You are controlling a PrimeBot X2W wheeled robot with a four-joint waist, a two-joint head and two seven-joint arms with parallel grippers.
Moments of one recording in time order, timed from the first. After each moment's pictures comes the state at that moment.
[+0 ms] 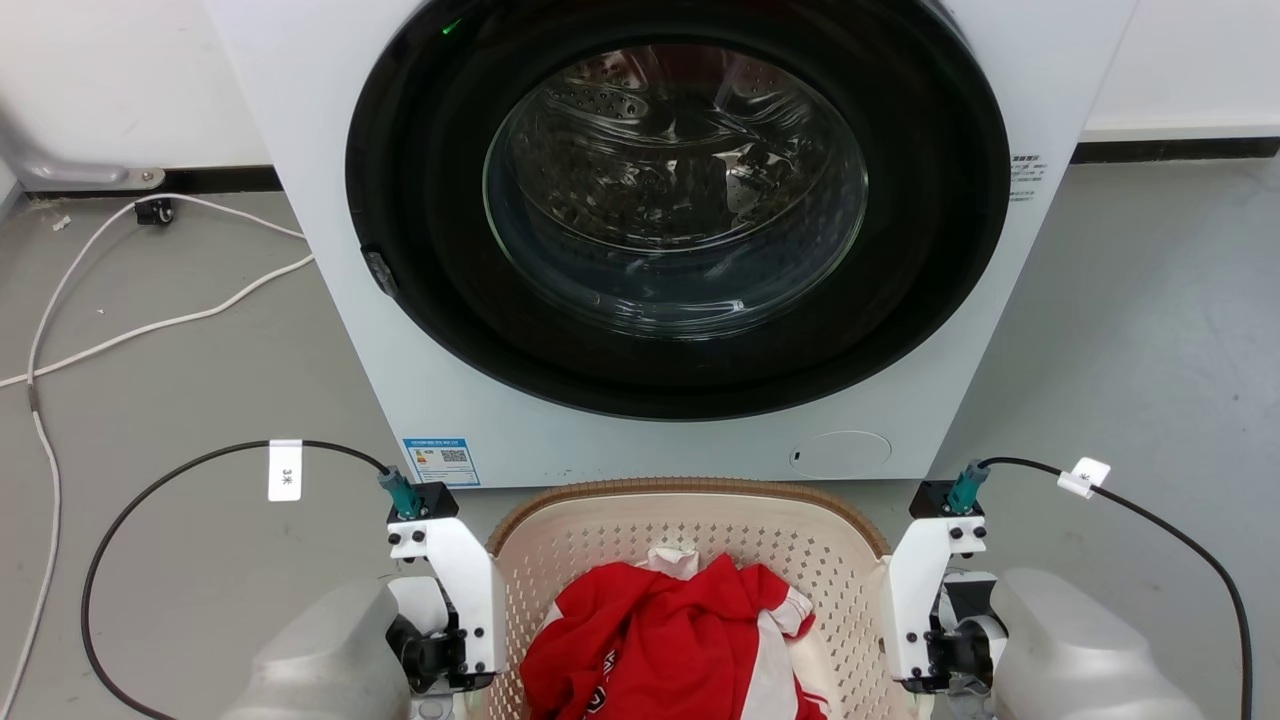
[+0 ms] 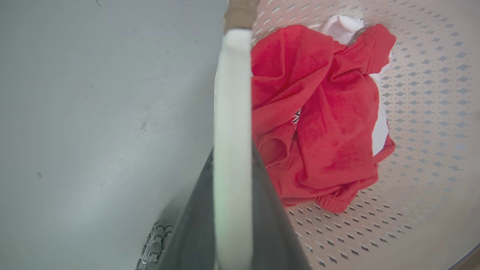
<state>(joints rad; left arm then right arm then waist) -0.72 0.20 -1.10 1.19 -1.33 -0.13 0.44 -0.69 -0.09 0.77 1.29 0.88 0.13 0.50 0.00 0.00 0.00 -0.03</state>
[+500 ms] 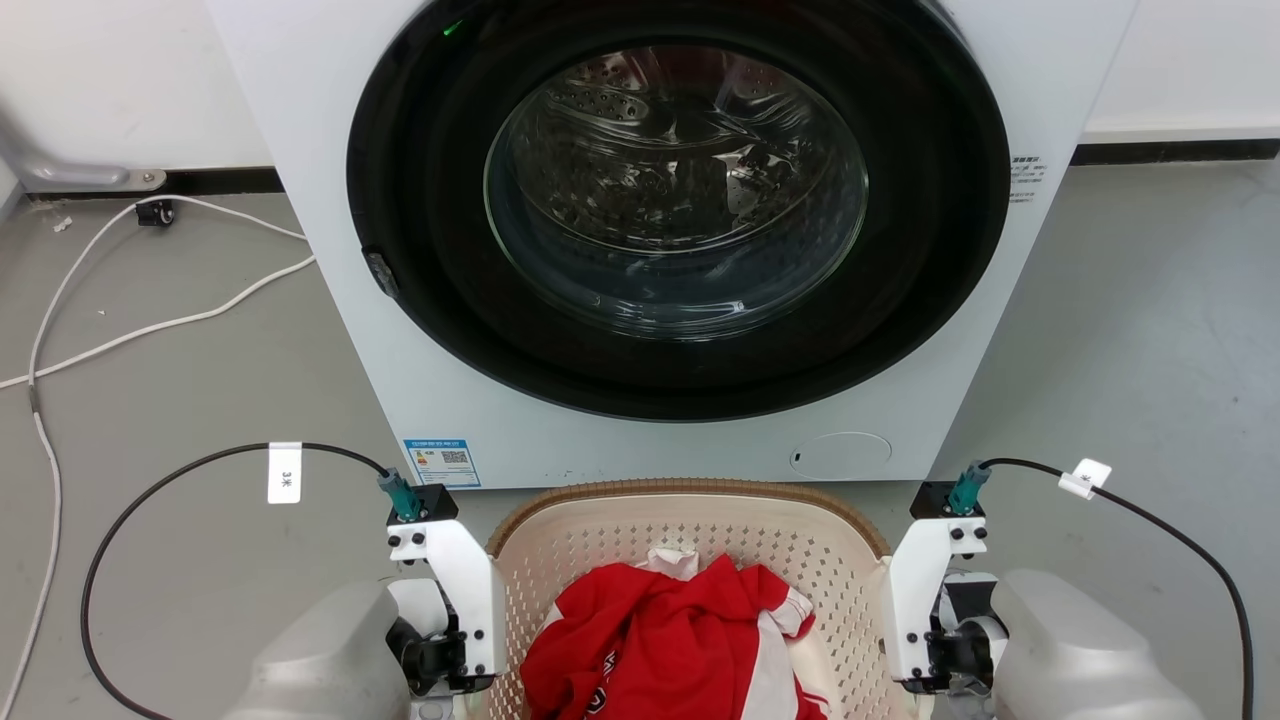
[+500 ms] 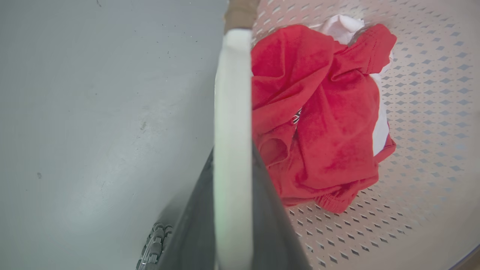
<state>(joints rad) -0.72 0.20 -1.11 1.19 -1.34 -0.13 0.43 -0.69 -0.09 0.78 1.29 0.89 0.13 0.50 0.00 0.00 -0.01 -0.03</state>
